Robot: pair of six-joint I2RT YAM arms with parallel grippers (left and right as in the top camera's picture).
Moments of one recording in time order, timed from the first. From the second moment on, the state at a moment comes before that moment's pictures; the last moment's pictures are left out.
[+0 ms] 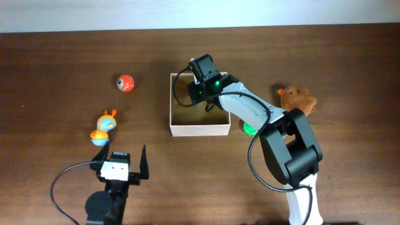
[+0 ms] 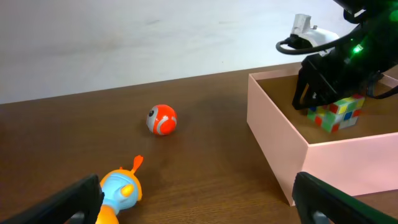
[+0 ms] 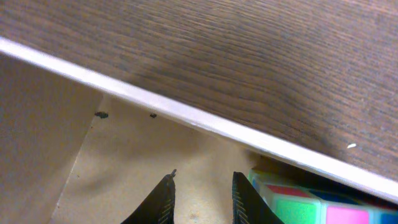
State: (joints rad) left arm -0.10 0.01 0.05 -0.16 -0.02 0.09; right arm 0.53 2.19 1.63 -0.43 0.04 0.17
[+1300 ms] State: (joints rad) left arm -0.10 0.01 0.05 -0.16 -0.02 0.09; right arm 0.64 2.19 2.12 -0.99 0.01 0.00
